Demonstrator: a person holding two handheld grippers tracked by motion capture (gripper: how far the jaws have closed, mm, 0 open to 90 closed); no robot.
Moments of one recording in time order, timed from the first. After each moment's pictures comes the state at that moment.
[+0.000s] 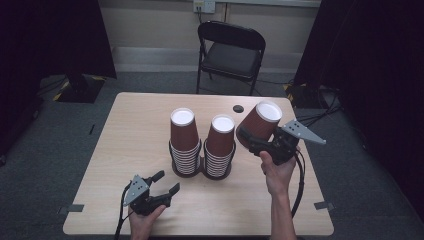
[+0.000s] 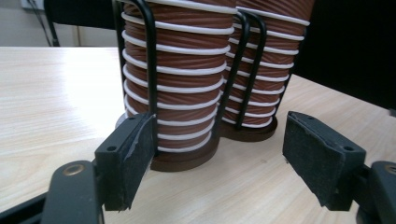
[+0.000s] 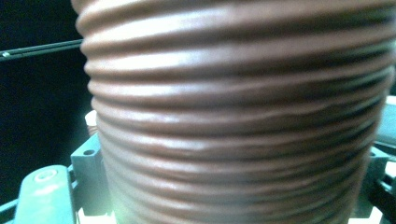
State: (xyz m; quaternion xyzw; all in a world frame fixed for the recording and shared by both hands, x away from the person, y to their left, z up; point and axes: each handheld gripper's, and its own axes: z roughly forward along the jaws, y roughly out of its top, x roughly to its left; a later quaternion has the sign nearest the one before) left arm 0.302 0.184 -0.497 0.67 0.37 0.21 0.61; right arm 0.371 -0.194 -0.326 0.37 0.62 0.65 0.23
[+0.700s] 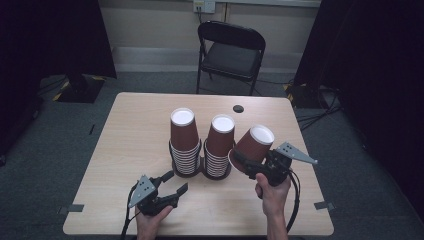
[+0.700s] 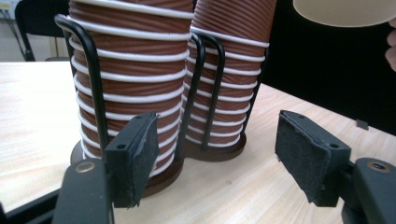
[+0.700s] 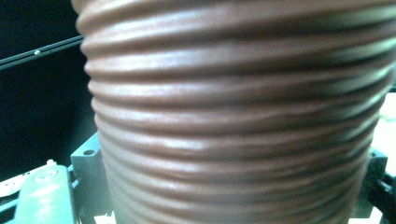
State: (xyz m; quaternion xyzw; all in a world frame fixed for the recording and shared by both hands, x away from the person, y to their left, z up) left arm 0.296 0.162 -0.486 0.66 0.35 0.19 0.63; right arm 0.343 -0.188 -0.375 0.40 0.63 0.65 0.14
